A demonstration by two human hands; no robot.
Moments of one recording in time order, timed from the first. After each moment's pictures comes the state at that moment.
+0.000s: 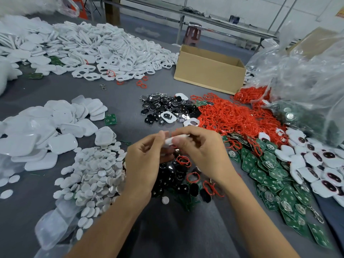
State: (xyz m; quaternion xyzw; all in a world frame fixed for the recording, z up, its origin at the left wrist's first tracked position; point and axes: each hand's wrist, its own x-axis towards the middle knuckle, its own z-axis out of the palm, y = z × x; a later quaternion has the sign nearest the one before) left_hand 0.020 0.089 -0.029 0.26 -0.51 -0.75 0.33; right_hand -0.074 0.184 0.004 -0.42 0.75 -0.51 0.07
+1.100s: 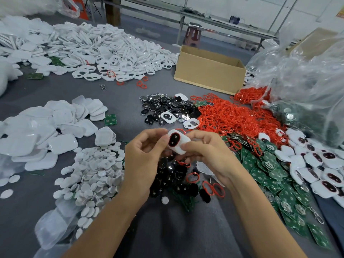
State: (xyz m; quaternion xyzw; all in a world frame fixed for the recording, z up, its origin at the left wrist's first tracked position) left_hand 0.021 0.084 -0.032 0.22 -0.53 -0.74 0.36; right_hand -0.081 0.192 0.012 -0.27 0.70 -0.58 0.32
